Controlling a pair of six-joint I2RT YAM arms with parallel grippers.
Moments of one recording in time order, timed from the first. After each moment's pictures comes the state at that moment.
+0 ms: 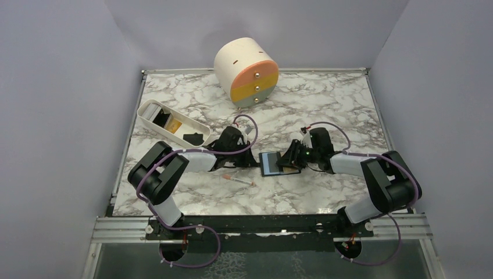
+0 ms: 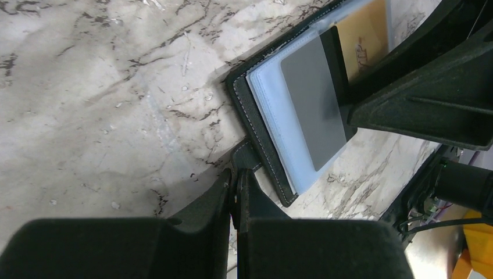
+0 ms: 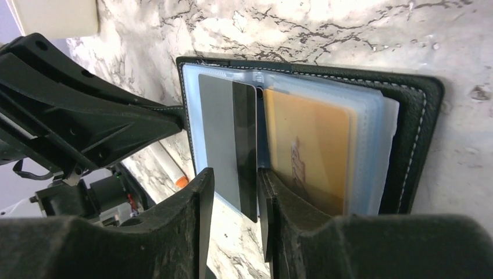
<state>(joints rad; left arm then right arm) -0.66 1.67 0.71 0.20 0.35 -0.62 0.34 1.53 0.49 0.26 -0.56 0.73</state>
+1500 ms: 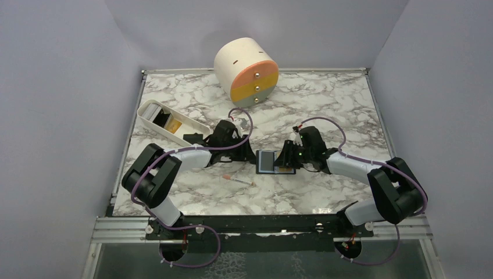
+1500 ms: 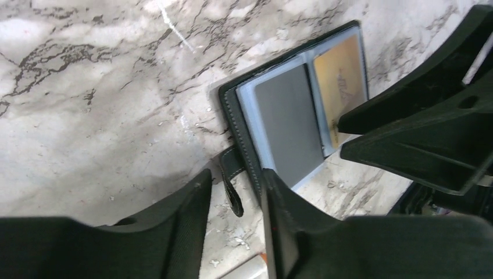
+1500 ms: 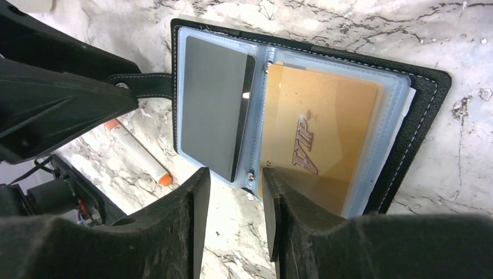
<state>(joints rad) -0.60 1.64 0.73 0.15 0.37 -0.57 0.50 1.43 0.58 0.02 -0.35 0.64</state>
